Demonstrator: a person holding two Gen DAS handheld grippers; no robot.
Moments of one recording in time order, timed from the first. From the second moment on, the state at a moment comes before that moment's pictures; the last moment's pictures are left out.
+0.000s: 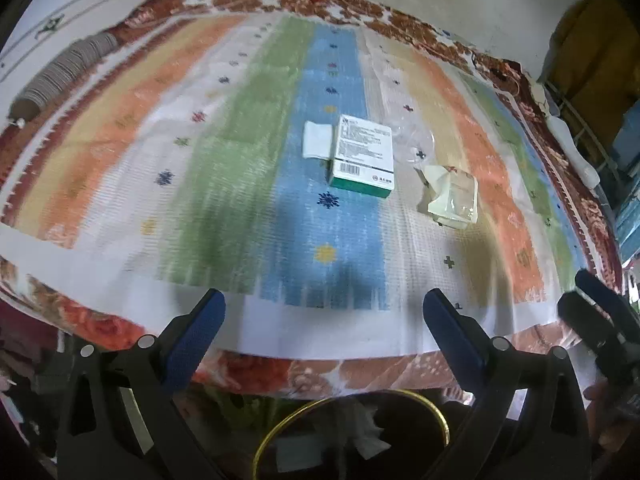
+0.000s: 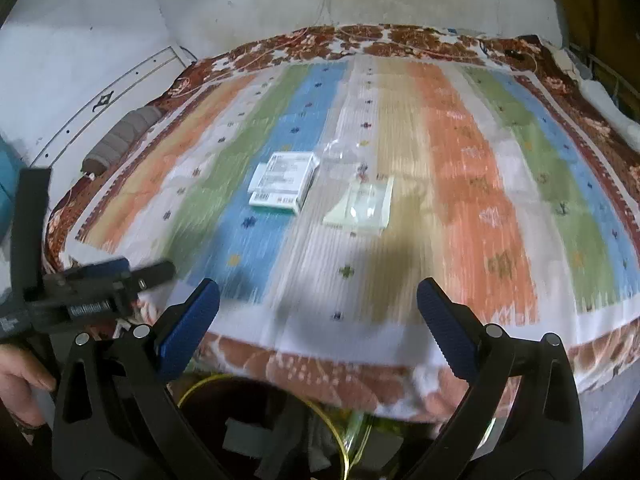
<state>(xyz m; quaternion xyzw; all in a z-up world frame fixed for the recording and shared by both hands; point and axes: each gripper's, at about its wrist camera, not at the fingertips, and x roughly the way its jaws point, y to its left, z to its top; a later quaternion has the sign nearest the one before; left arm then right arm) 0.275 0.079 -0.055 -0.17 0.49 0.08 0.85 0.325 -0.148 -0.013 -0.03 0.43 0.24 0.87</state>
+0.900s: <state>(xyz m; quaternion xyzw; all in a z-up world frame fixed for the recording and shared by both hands) 0.349 0.088 -0.102 -0.17 0.47 0.06 0.86 0.427 -0.092 -0.033 0.00 0.43 0.26 0.86</state>
